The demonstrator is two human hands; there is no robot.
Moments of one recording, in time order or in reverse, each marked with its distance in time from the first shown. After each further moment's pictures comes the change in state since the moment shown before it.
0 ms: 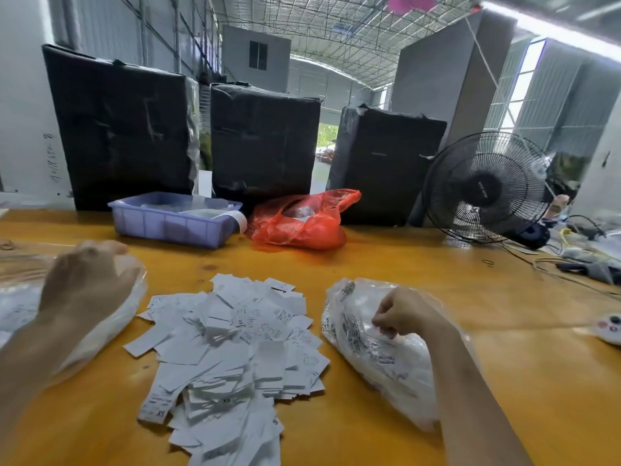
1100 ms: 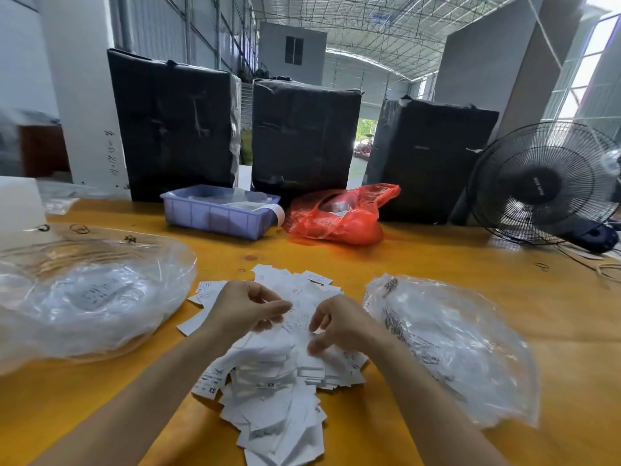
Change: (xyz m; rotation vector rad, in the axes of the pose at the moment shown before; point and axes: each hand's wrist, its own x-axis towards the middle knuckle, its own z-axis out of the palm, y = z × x) left_hand -0.072 0.074 0.035 -0.982 -0.514 -0.084; right_hand -0.024 -0.102 0.085 -0.063 -0.205 -0.347
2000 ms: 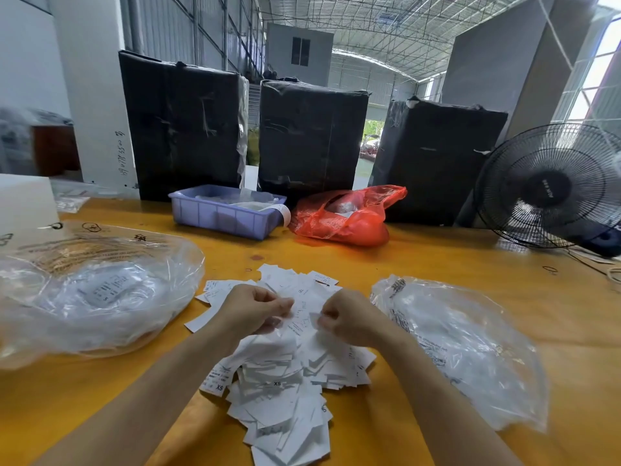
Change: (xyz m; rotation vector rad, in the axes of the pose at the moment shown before) left_hand 0.001 -0.001 0.001 -0.135 -0.025 -0.136; right_hand 0.001 -0.002 -0.006 -0.116 0.099 -0.148
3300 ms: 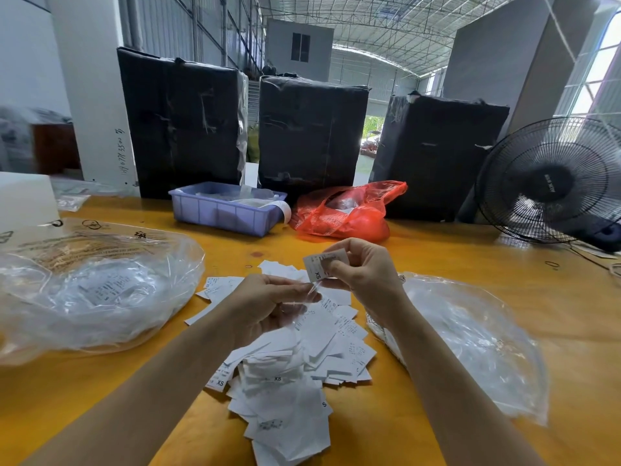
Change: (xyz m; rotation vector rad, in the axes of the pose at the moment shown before) left_hand -0.023 0.029 0.012 -0.260 -0.245 -0.070; right_hand -0.009 -0.020 -0.030 0.994 0.342 -0.103
